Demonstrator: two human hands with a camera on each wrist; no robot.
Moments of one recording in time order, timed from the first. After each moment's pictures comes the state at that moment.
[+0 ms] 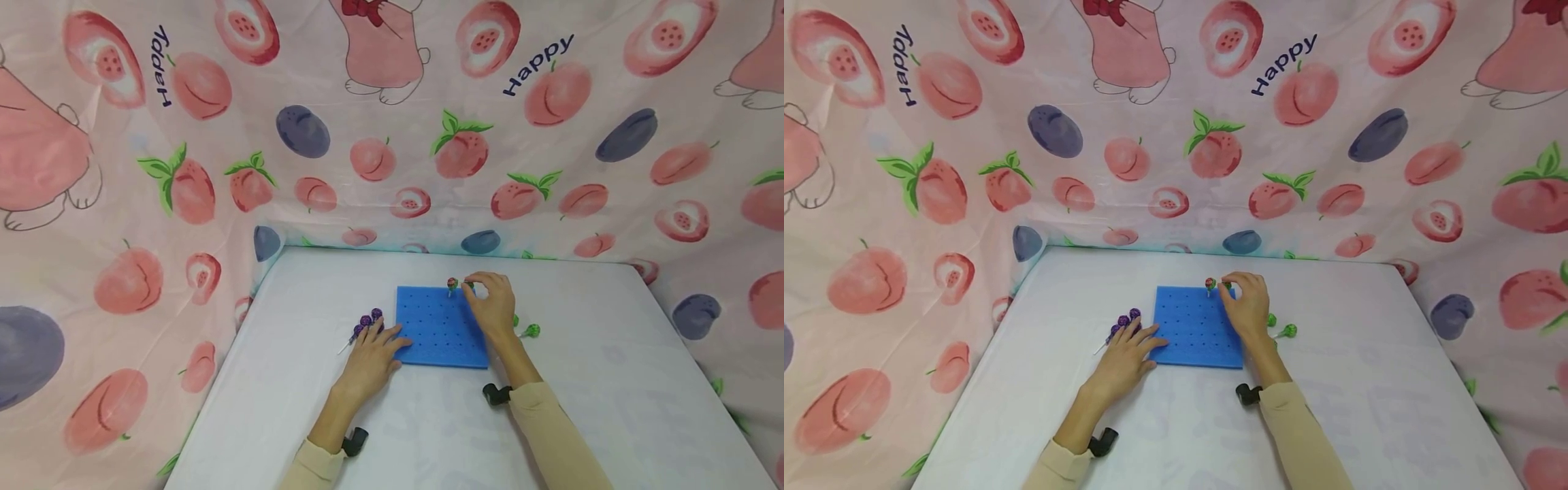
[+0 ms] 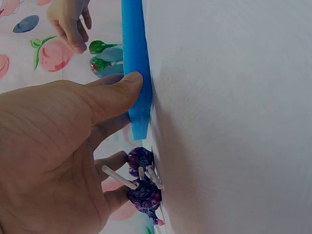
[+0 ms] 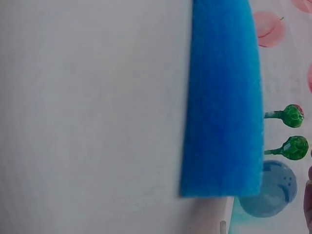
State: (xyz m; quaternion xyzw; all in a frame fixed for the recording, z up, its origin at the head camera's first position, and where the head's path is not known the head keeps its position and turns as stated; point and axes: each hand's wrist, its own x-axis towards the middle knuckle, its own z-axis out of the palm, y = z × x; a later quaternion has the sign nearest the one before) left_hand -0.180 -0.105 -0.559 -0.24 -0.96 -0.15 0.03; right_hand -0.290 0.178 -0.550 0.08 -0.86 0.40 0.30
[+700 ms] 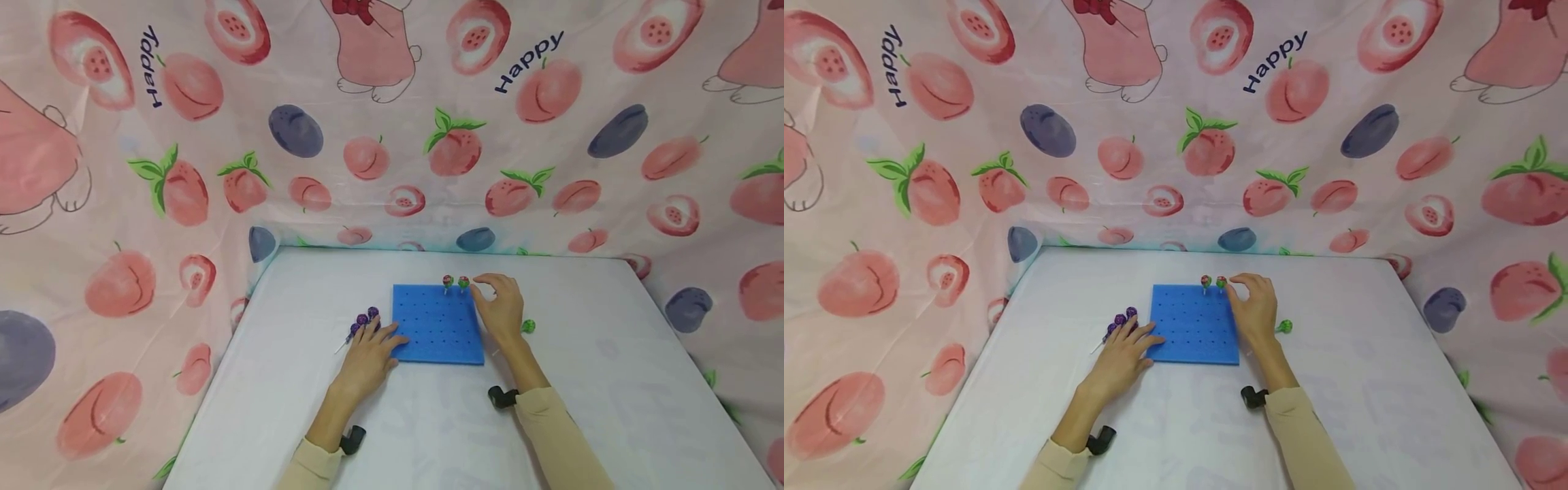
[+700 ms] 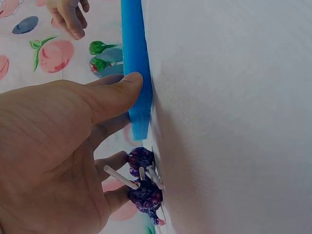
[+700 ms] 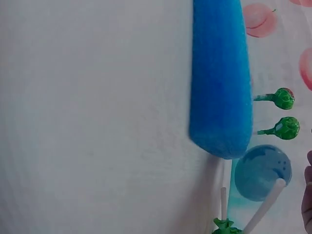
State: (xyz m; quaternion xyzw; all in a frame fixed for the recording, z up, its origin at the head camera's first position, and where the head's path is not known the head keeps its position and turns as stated) left_hand -0.181 -0.103 -0.560 -0.24 -0.96 -0.14 0.03; right_hand -0.278 0.198 -0.551 0.07 -0.87 0.37 0.33
